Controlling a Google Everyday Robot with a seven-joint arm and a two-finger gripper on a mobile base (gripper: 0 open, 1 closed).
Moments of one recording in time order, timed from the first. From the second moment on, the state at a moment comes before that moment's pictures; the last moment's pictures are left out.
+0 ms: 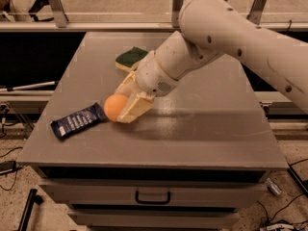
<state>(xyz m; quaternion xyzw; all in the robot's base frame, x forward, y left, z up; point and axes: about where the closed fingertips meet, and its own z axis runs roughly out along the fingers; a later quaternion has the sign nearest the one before) 0.507 0.069 0.864 -0.73 0.56 0.24 0.29</state>
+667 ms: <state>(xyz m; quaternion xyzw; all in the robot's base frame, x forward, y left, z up) 0.505 0.073 0.854 -0.73 0.56 0.24 0.30</state>
